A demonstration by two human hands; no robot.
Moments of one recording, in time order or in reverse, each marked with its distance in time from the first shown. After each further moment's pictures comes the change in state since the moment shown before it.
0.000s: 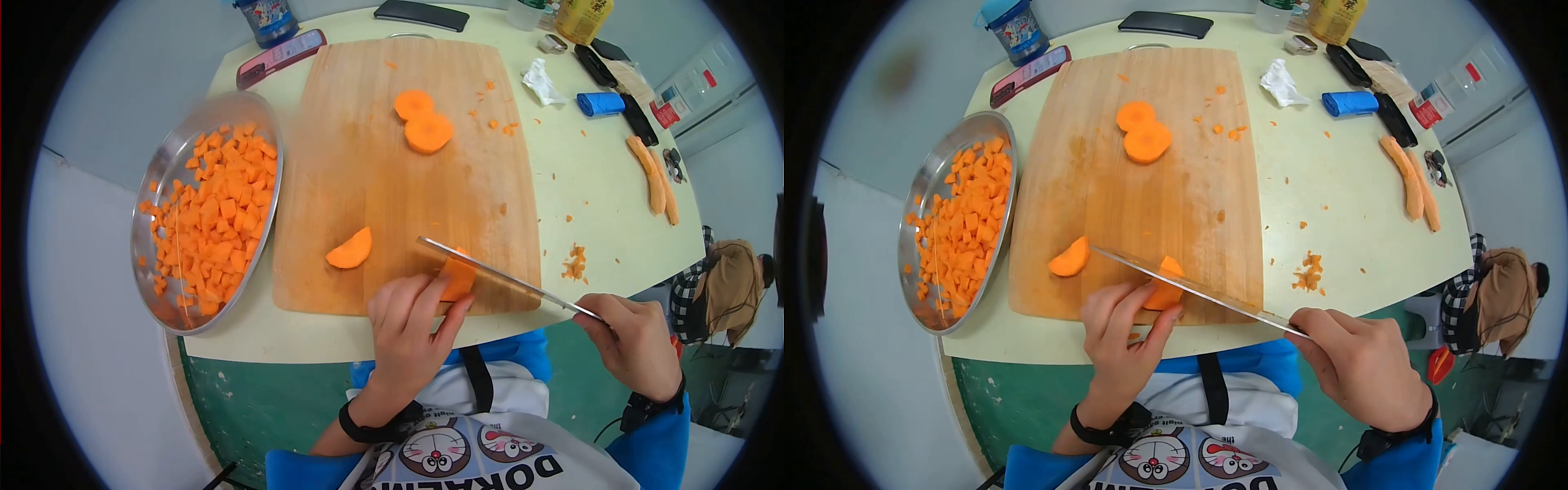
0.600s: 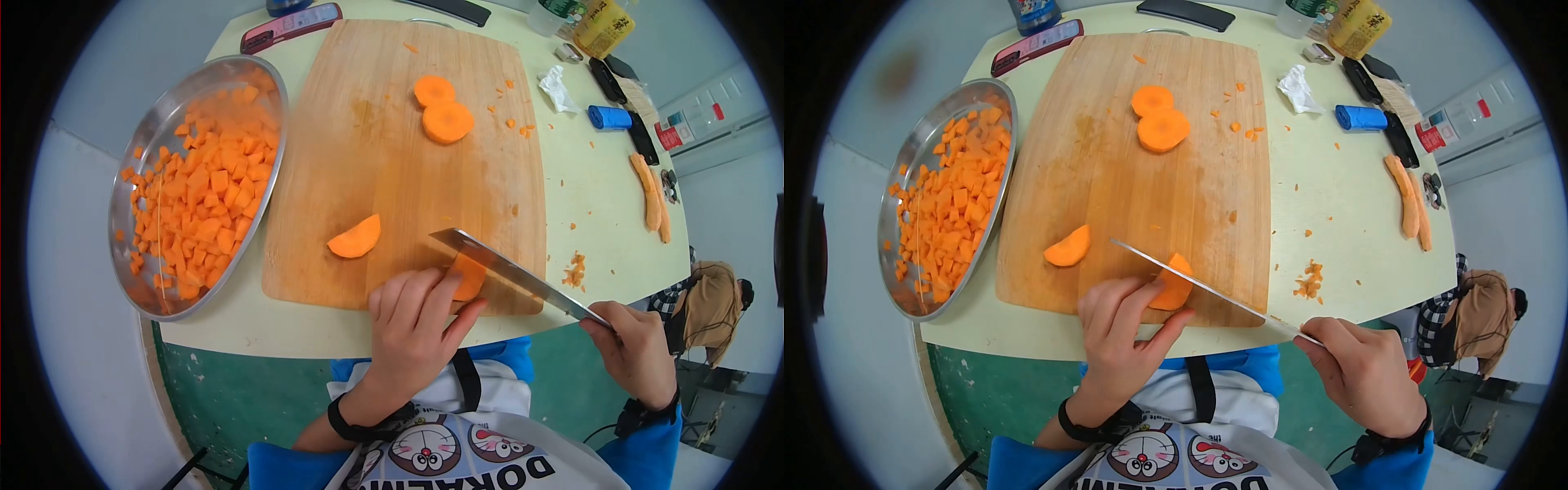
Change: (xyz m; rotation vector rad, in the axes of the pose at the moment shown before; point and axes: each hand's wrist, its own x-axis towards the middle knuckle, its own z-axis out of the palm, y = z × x) left_hand 0.003 0.000 -0.004 -0.001 -0.058 -0.037; right_hand 0.005 -0.006 -0.005 -0.036 -0.086 0.065
